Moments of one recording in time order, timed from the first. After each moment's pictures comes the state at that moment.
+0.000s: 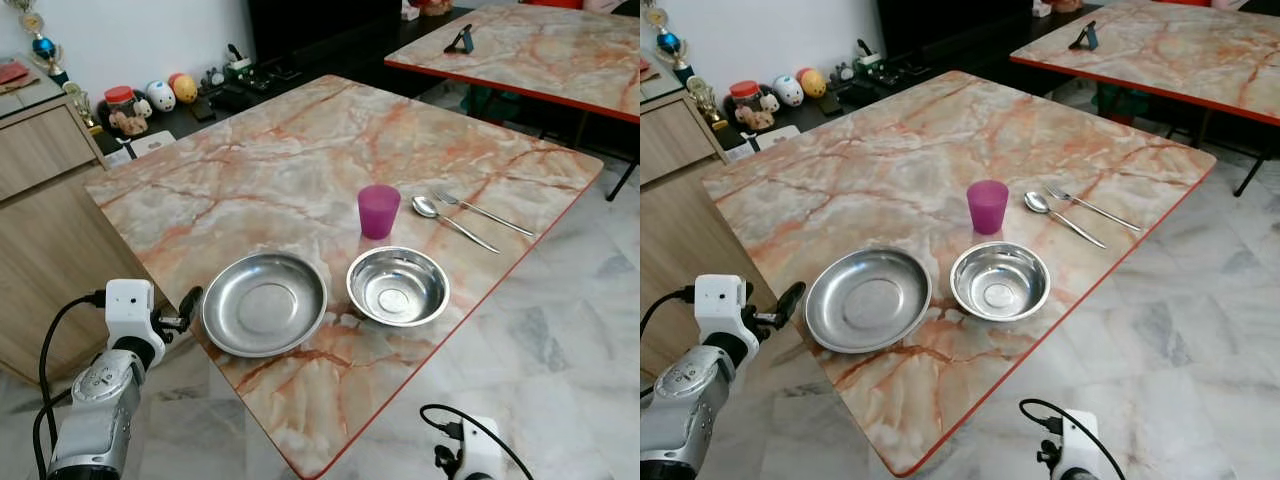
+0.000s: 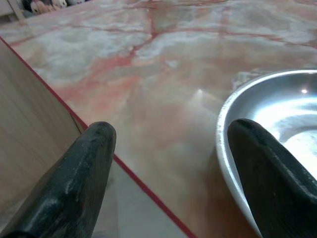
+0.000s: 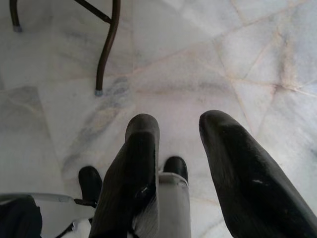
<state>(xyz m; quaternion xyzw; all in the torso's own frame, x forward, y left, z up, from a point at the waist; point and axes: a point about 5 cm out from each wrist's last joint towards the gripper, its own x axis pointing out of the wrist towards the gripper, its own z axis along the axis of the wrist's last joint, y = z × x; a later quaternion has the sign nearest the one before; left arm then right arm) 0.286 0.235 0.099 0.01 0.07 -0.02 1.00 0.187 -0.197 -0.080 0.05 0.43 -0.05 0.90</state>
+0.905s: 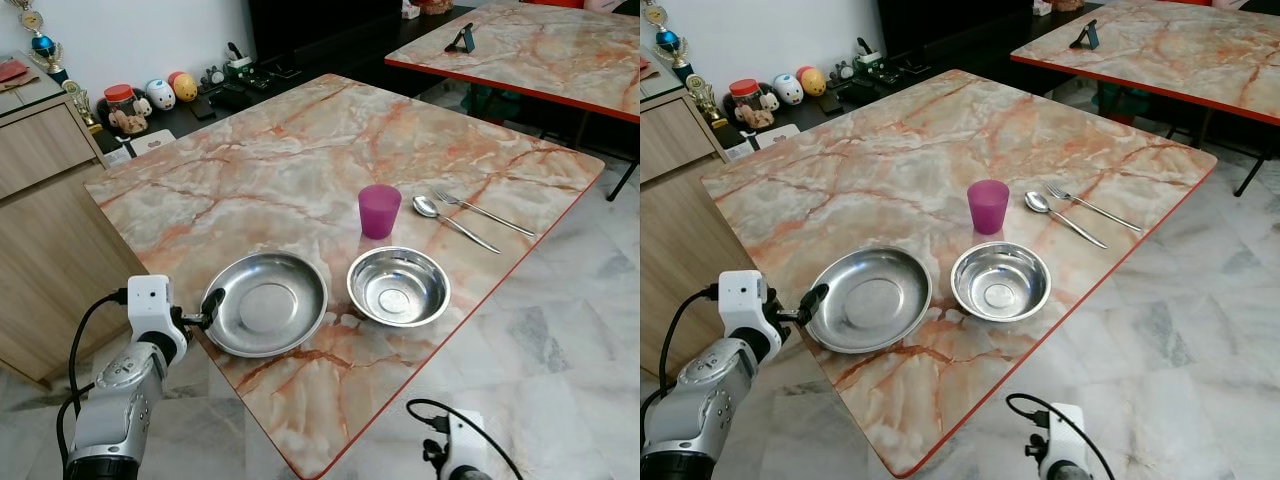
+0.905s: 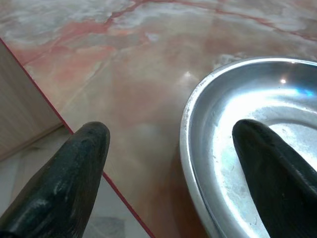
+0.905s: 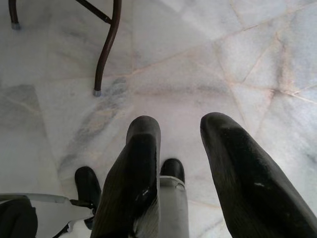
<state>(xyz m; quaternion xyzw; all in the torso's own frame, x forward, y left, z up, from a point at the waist) 0.293 0.215 0.100 -0.05 0.11 -0.02 0.99 0.189 -0.197 -0.079 0.04 0.44 -0.05 0.90</state>
